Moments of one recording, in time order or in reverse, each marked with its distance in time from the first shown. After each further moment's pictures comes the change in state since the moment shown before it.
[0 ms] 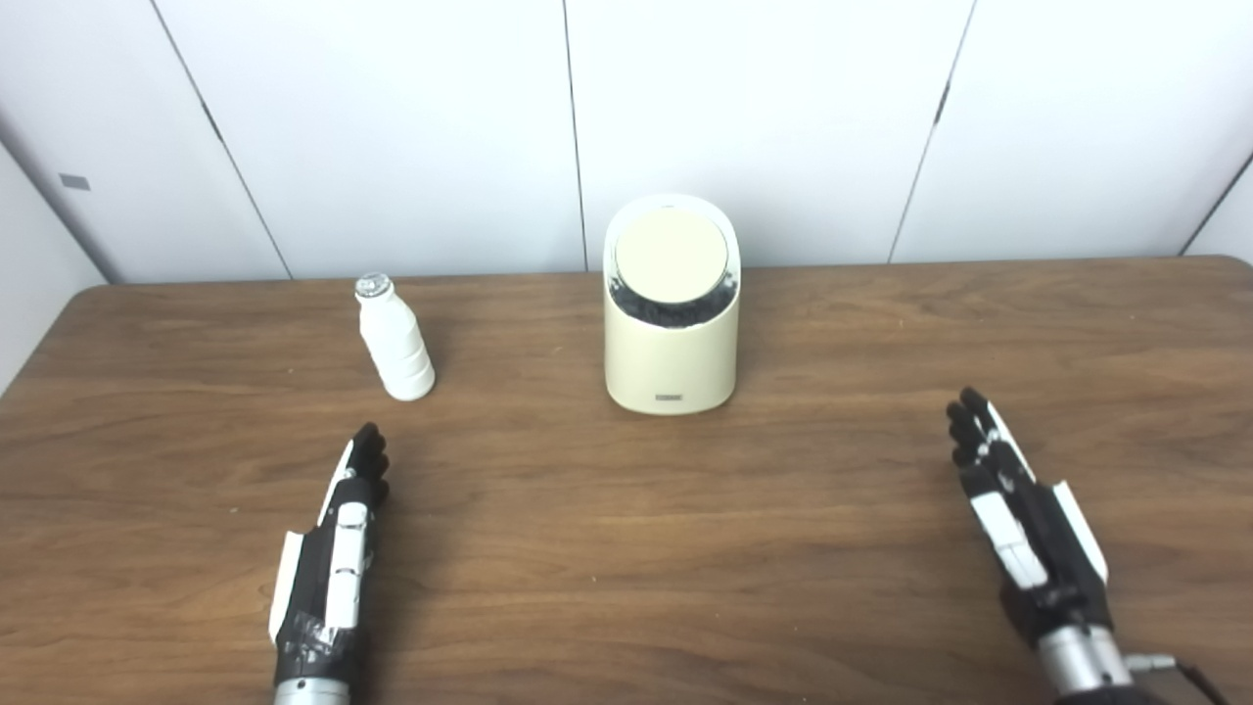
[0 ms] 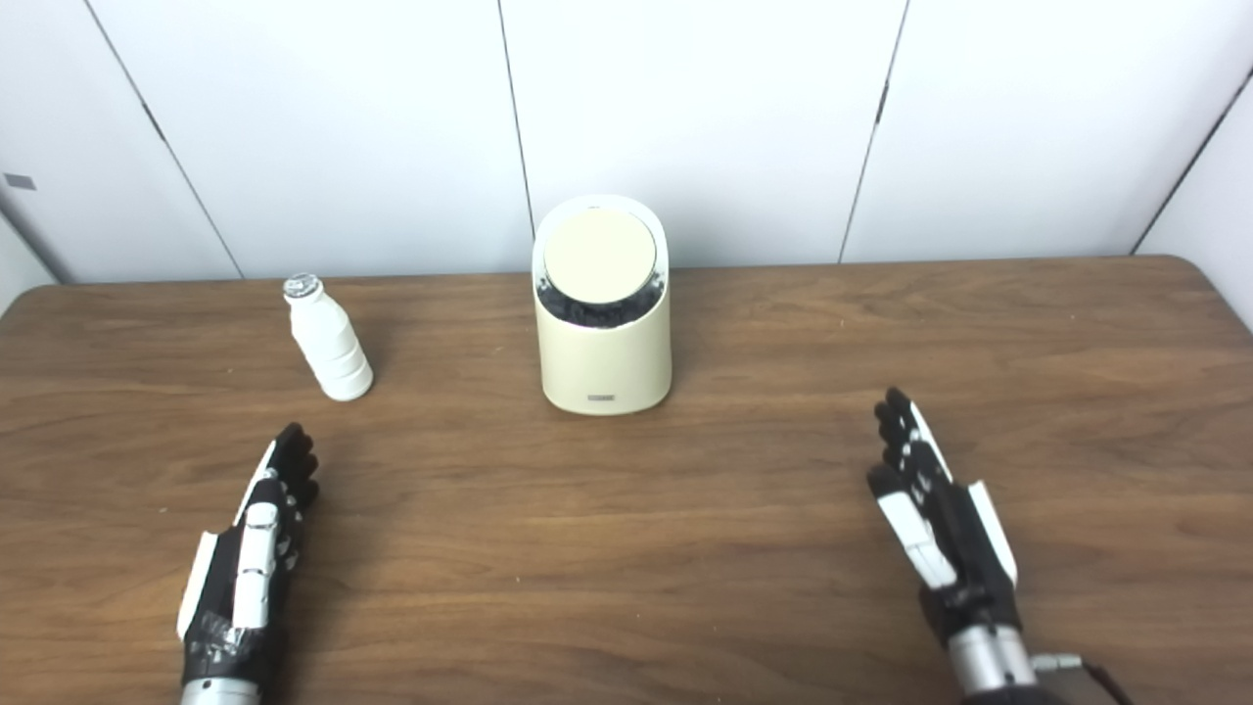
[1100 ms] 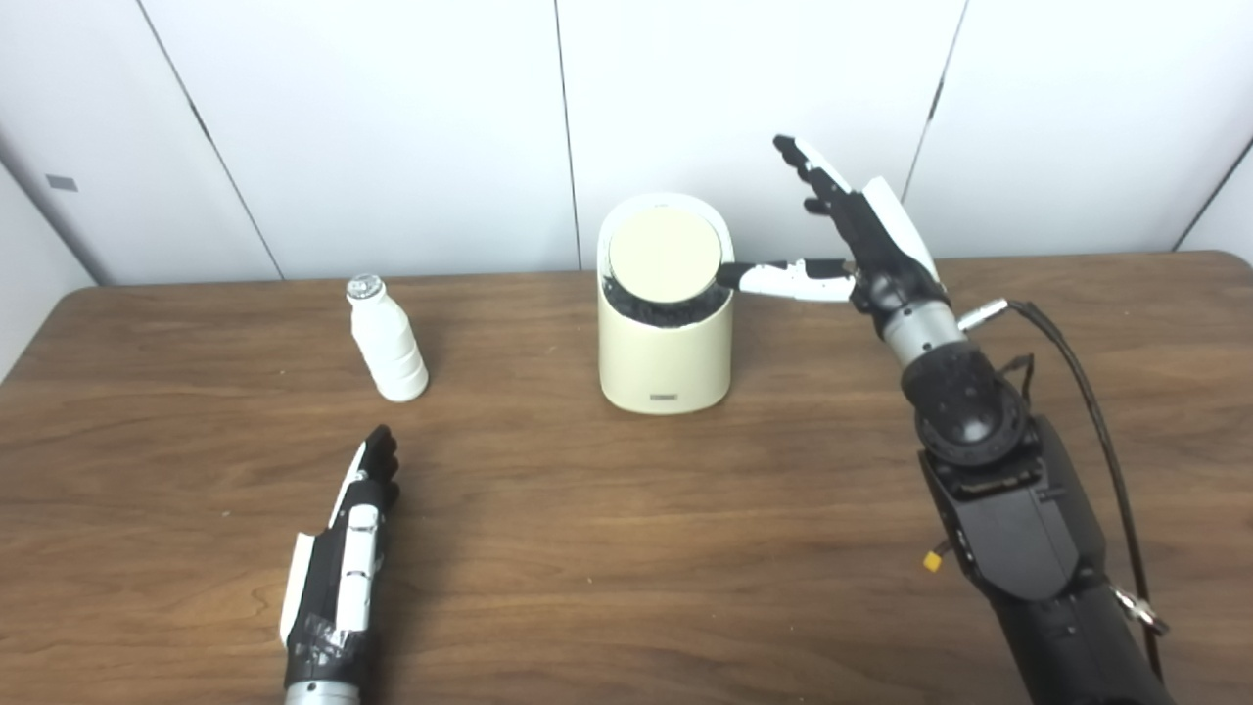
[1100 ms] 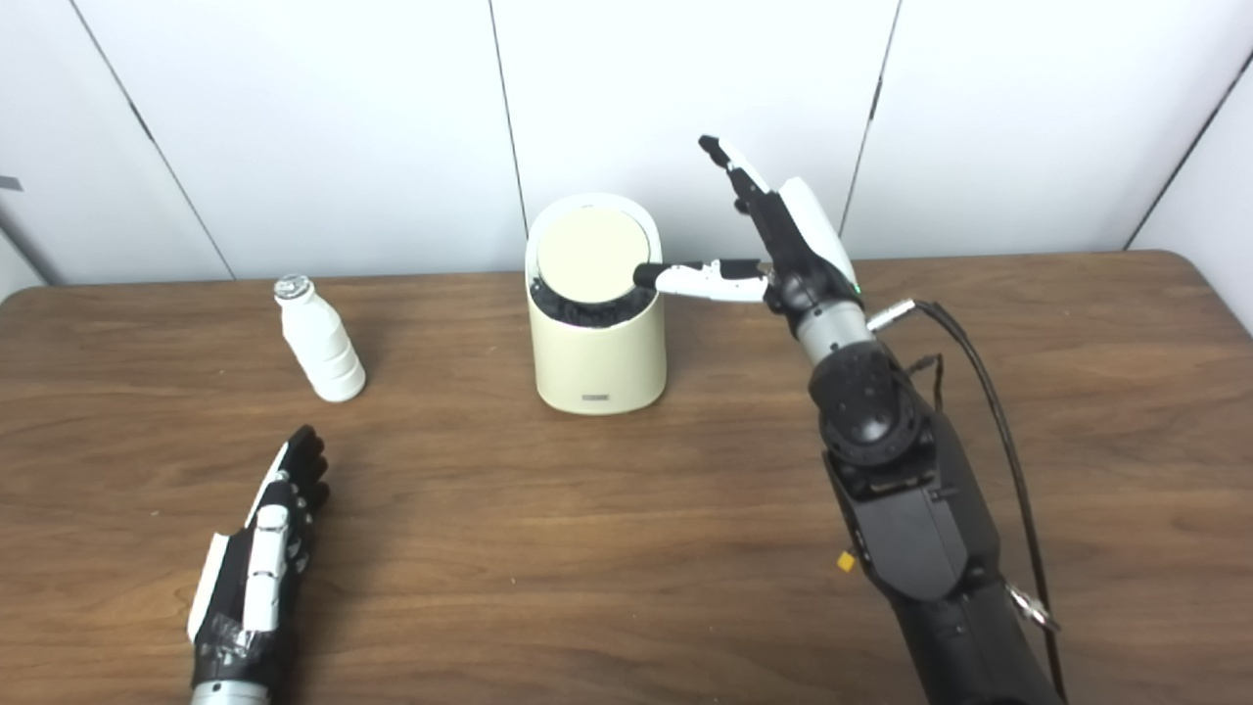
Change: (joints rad) left arm 0.003 -0.008 -0.030 -0.010 0.013 0.010 0.000; right arm -0.617 -0.028 0.272 0.202 -0.427 0.261 -0.028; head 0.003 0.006
